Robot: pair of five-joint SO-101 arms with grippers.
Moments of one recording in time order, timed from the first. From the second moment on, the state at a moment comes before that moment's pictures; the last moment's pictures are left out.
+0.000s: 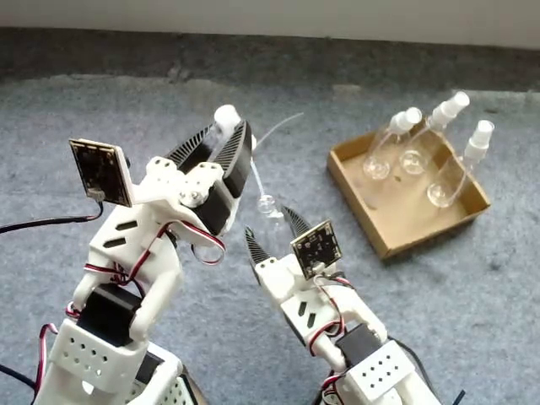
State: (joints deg) left arm 19.6 -68.4 49.0 27.4 27.0; right arm -37.7 -81.9 95.9 9.2 0.0
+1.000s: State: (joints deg) left arm 24.6 -69.2 74.2 19.0 27.5; right arm -36.2 -81.8 96.0 9.4 12.5
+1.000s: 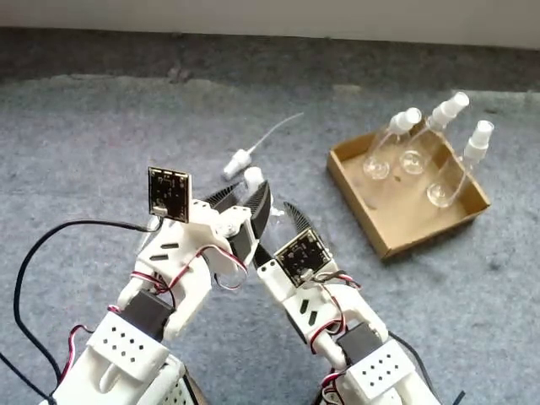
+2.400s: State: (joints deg) left arm 27.2 -92.8 81.9 29.0 23.8; right arm -35.7 -81.8 96.0 9.3 19.4
